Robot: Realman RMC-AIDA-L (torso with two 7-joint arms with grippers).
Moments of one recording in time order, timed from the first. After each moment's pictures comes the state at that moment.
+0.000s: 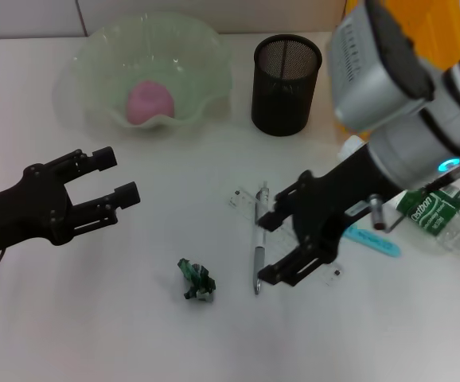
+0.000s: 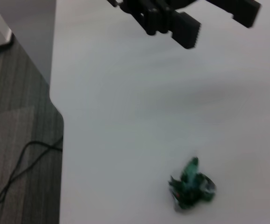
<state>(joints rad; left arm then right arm) -0.30 -2.00 0.88 0.52 1.56 1.69 -1.23 0.68 2.08 -1.43 -1.24 -2.20 -1.66 2.06</state>
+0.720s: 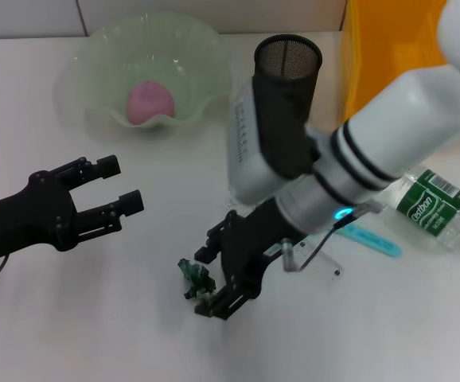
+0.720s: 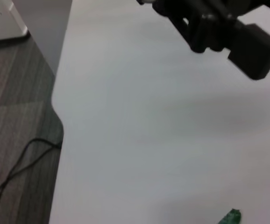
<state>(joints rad) -0.30 -2.00 0.88 0.52 1.58 1.67 -1.23 0.78 2.09 -1.78 -0.98 -2.02 -1.30 2.01</state>
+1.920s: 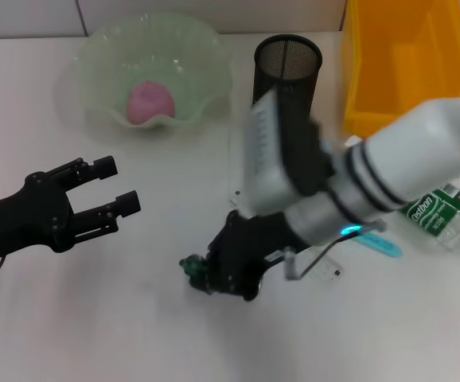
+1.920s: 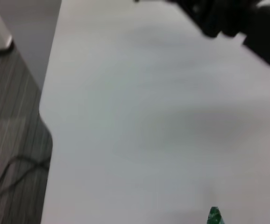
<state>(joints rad) -0.29 -2.00 0.88 0.52 1.58 1.68 -1.23 0.65 2.08 -1.85 -1.08 -1.98 -1.18 2.01</state>
